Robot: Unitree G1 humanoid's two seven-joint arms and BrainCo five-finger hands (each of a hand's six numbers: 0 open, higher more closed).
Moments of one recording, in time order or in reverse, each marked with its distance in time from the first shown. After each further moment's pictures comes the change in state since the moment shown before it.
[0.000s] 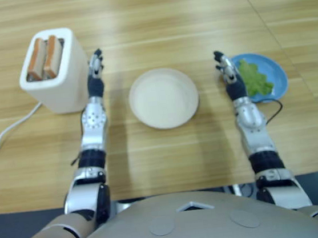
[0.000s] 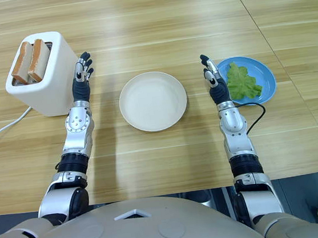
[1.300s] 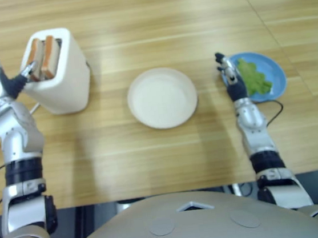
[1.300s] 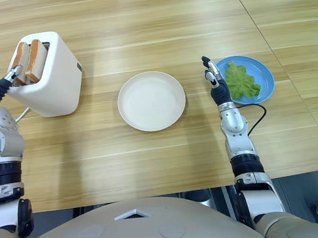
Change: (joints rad) left arm 0.056 0.492 0.078 -0.240 0.854 0.702 0.144; right arm -0.003 -0.013 -0.005 0.040 0.001 -0.017 -0.006
